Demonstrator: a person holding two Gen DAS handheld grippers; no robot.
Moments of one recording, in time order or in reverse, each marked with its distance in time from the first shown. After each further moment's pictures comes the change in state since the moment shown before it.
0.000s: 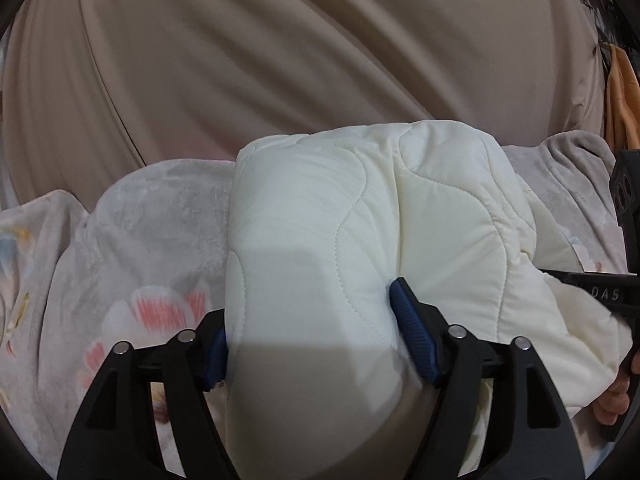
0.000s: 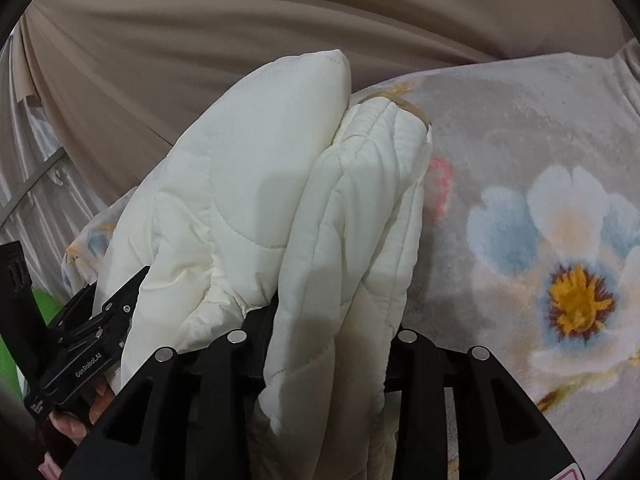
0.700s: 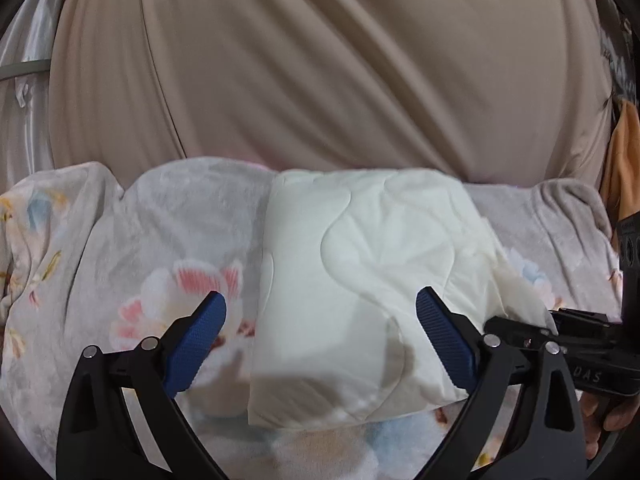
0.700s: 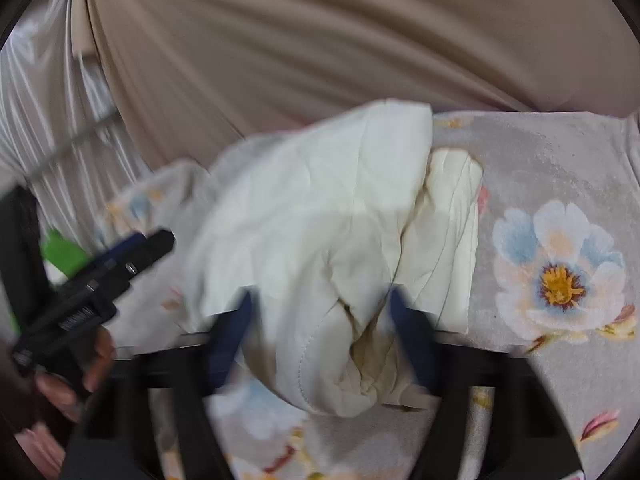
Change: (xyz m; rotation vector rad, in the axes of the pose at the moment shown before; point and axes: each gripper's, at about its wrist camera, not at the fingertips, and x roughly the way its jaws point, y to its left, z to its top) left arm -0.076 0.012 0.006 -0.150 0.008 0.013; right arm -0.055 0.075 -0.028 -0.221 0.013 0.008
